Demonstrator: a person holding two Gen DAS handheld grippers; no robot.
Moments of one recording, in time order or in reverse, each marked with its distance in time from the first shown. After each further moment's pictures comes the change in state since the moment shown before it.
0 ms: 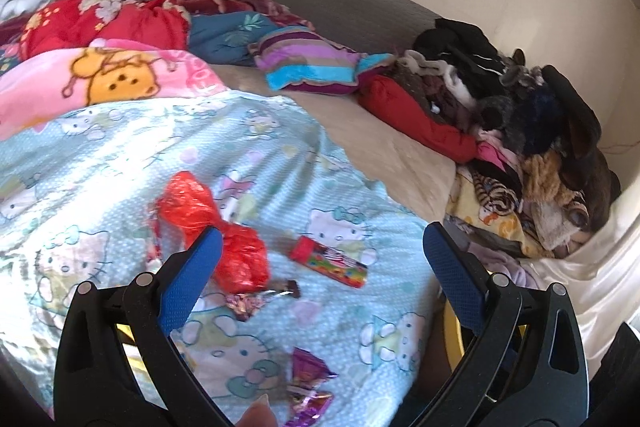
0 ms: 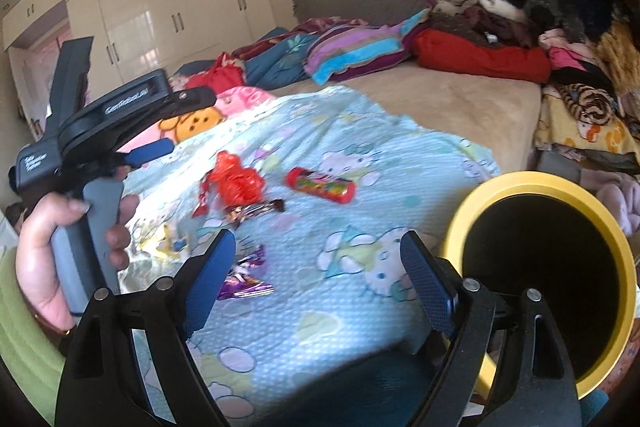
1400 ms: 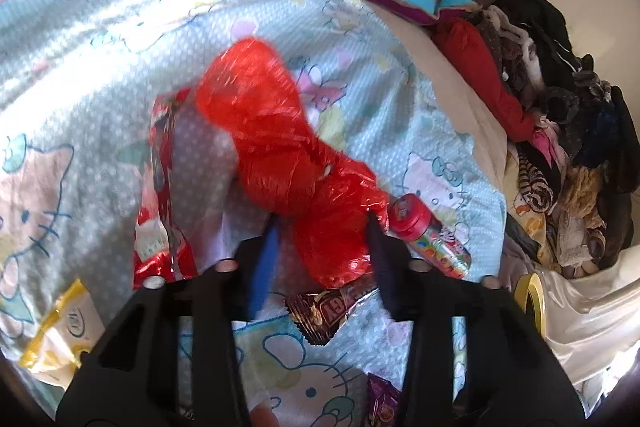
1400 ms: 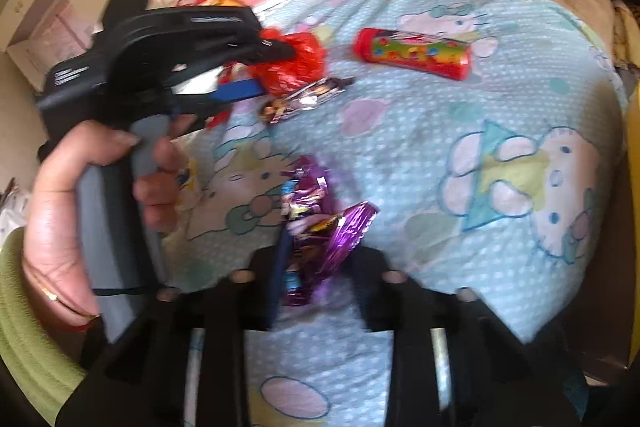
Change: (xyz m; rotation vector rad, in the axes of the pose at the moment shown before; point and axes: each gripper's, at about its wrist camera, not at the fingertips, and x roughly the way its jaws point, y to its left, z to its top) left arm 0.113 0.088 -0.028 -0.244 0.310 0.061; right arm 0.137 0.042 -0.033 0.067 0.376 0.185
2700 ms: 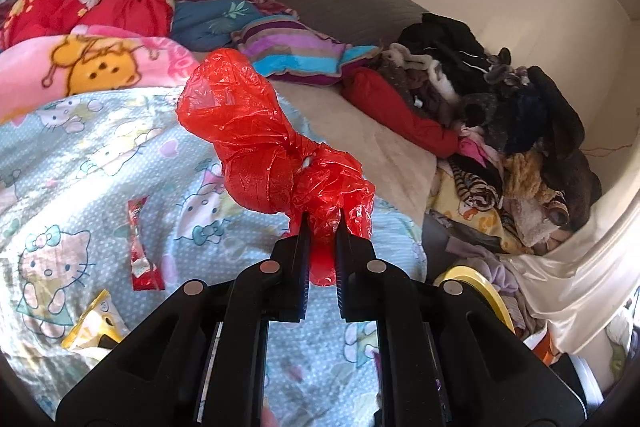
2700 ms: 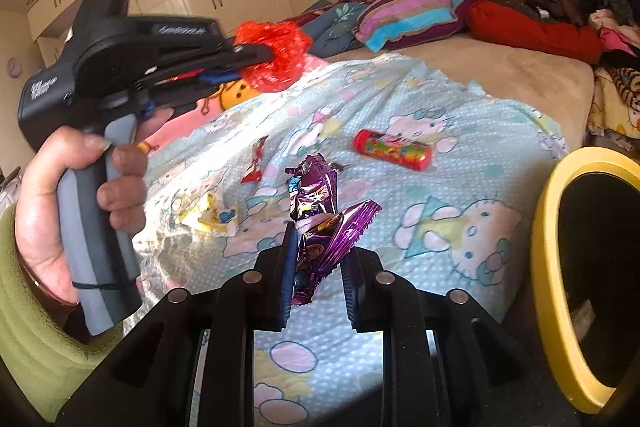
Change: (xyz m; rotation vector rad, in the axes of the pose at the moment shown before) left arm -0.116 -0.084 -0.023 0.249 -0.254 -0.152; right arm -0.102 0.006 -0.017 -0.097 -0.286 -0.026
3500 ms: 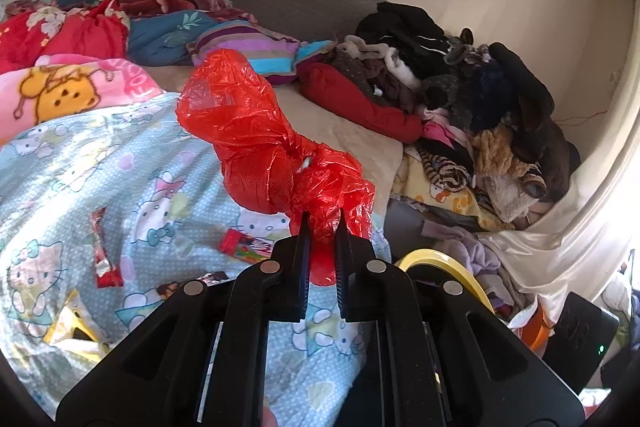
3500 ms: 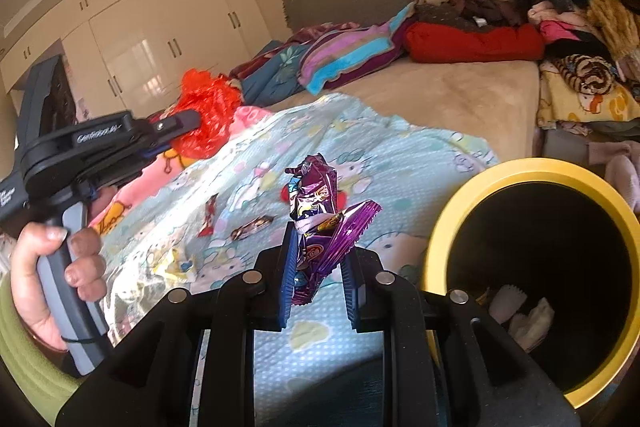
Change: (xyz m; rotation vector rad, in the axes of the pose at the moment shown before) left arm -0.011 -0.058 -0.012 0.108 0.007 -0.079; right arm -0.061 -0.063 0.016 0.130 -0.133 -0.101
